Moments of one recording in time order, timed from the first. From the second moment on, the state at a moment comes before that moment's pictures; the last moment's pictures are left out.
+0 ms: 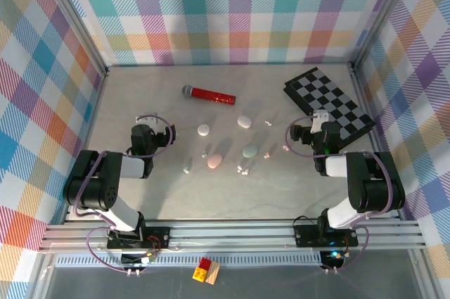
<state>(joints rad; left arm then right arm) -0.08 1.58 0.41 0.75 -0.07 -0.08 0.01 1.54 0.40 0.72 -0.09 0.03</state>
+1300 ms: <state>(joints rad) -0.10 1.46 0.45 0.58 -0.14 -0.08 0.01 1.49 0.40 0.68 -0.11 0.03</state>
